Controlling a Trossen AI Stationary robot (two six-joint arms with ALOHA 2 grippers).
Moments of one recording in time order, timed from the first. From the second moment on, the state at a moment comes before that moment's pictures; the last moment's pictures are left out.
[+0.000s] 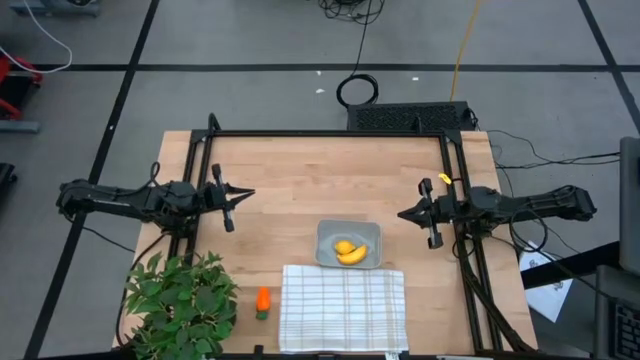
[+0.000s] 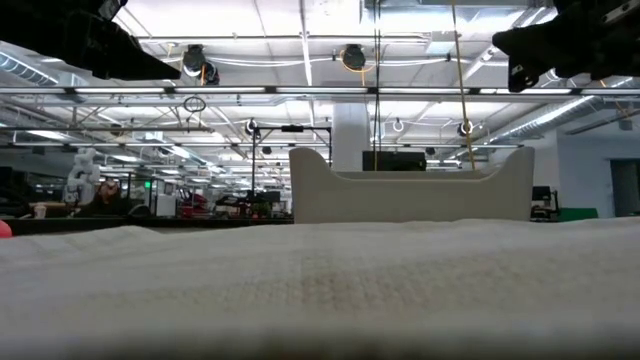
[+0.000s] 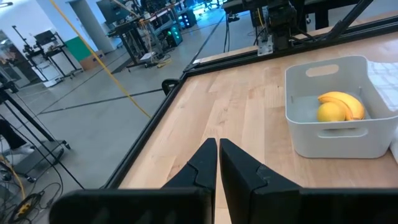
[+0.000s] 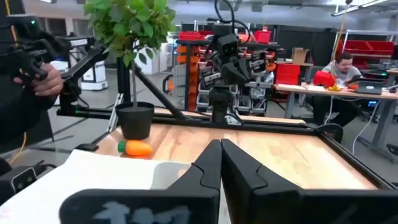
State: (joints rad) left arm -0.09 0.44 0.33 -0.10 -0.39 0.25; right arm 0.08 0.32 0.12 0.26 -0.02 -0.04
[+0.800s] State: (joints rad) left arm -0.09 0.44 0.33 -0.12 -0.39 0.30; right arm 0.08 0.32 0.12 0.24 -0.11 -0.10
